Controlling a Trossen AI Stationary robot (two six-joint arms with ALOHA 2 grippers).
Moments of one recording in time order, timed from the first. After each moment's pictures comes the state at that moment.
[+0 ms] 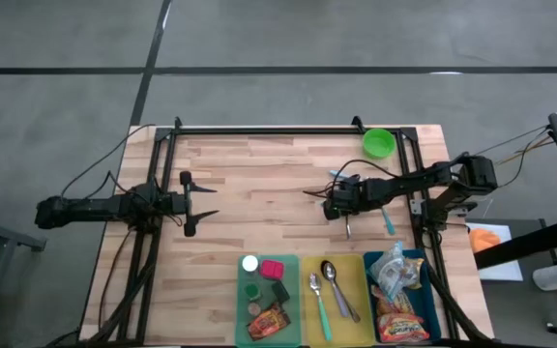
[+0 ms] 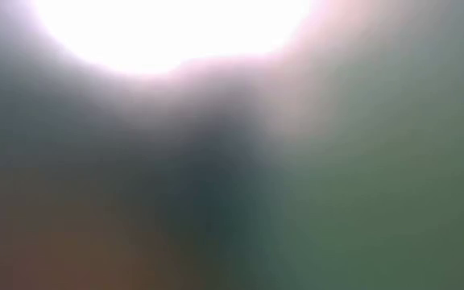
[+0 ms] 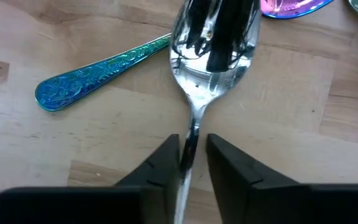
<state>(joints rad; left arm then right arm) 0.05 0.12 0.00 0.03 -0.07 0.39 -0.07 1.60 0.75 -0.60 0.26 1.30</state>
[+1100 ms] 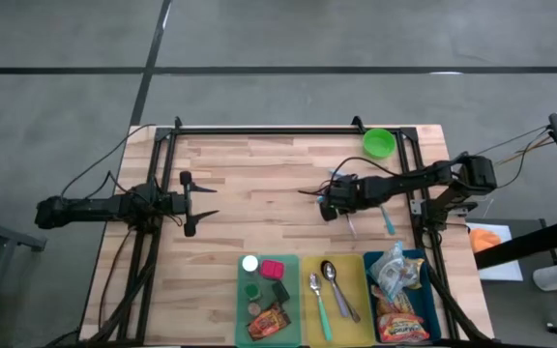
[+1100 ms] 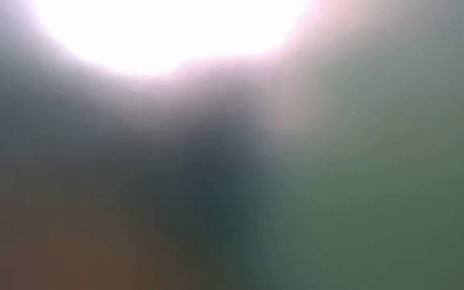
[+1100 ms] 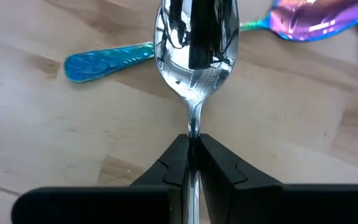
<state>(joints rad) 0.05 0.12 0.00 0.03 -0.07 0.39 -0.07 1.58 0.81 -0.63 0.28 1.18</state>
